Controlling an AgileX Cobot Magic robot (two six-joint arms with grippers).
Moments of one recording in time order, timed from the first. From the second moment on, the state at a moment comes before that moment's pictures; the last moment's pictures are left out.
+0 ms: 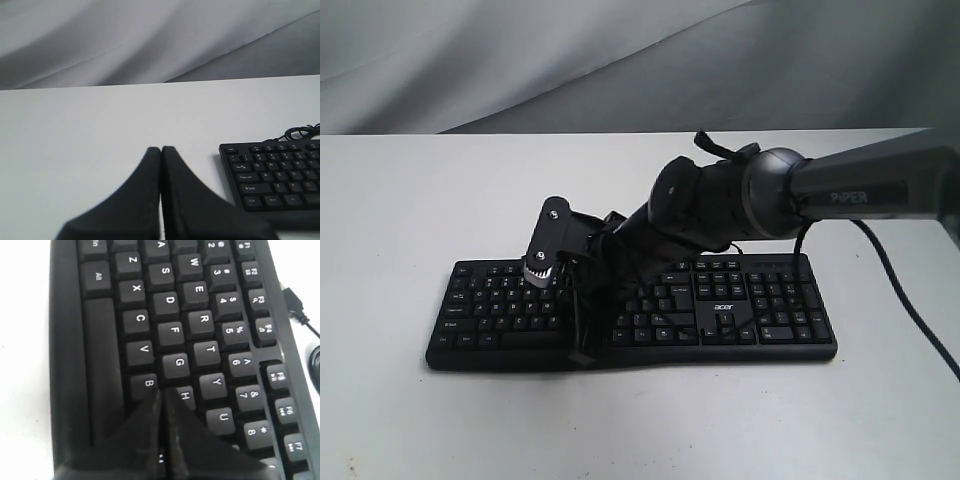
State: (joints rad) left arm 0.15 0.00 0.00 0.07 0.29 -0.12; right arm 0.69 2.14 -1.36 0.79 0.46 -1.41
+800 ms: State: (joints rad) left arm 0.15 0.00 0.00 0.07 0.29 -0.12; right arm 0.69 2.24 -1.54 0.80 0.57 -1.42
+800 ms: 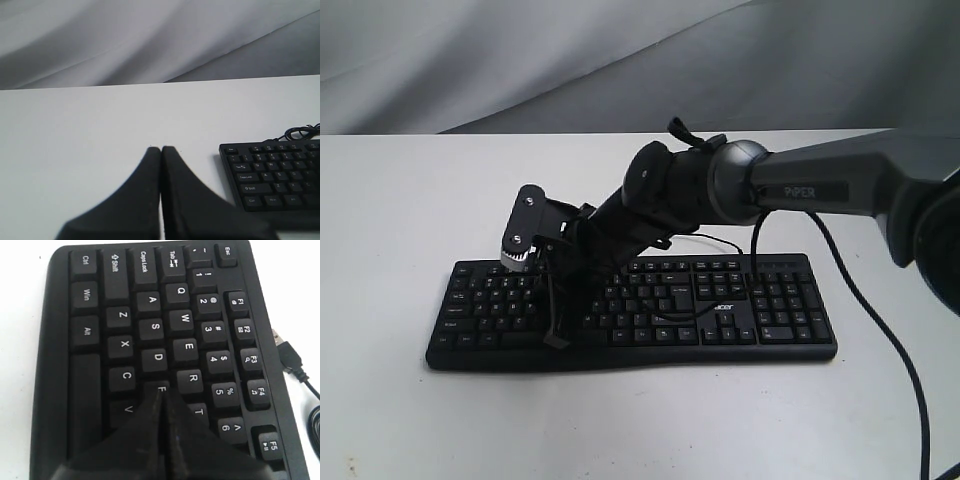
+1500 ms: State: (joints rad) left arm 0.15 0.00 0.00 0.07 0.29 -0.12; right arm 0.69 2.27 -1.55 0.81 0.54 -1.42
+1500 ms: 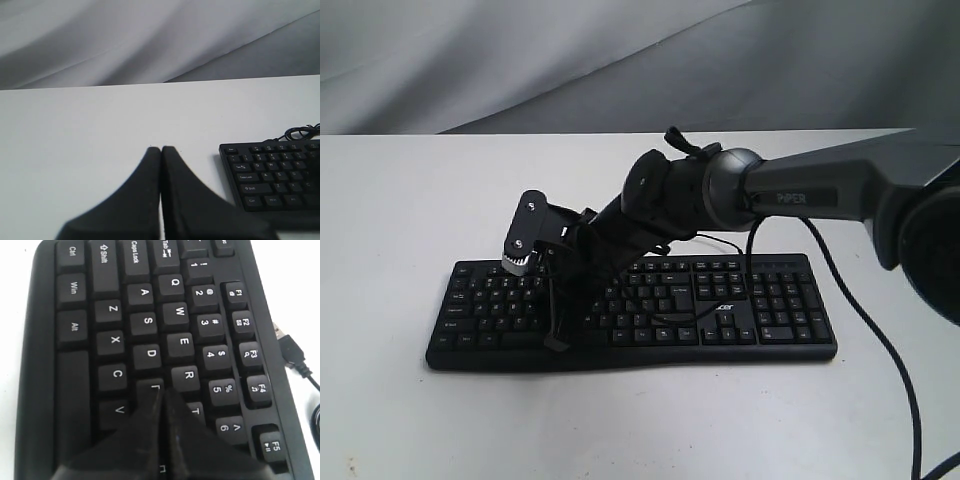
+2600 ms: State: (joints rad) left arm 0.15 0.00 0.00 0.07 0.29 -0.12; right arm 0.69 2.21 -1.51 0.76 0.60 -1.35
